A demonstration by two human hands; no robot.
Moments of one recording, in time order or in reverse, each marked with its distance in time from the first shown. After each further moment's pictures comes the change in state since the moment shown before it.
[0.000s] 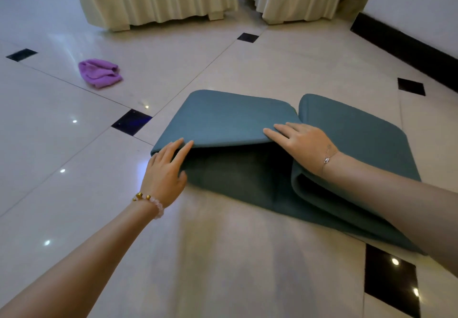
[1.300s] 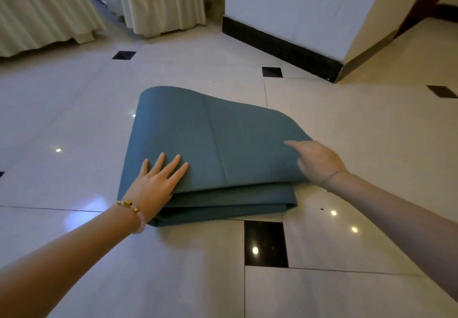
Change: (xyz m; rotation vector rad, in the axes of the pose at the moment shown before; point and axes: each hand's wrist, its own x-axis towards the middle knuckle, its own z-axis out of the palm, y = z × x) left_hand 0.061 0.243 0.045 0.480 -0.267 0.660; right_hand -0.286 0.120 -0.053 0.269 -0.377 0.983
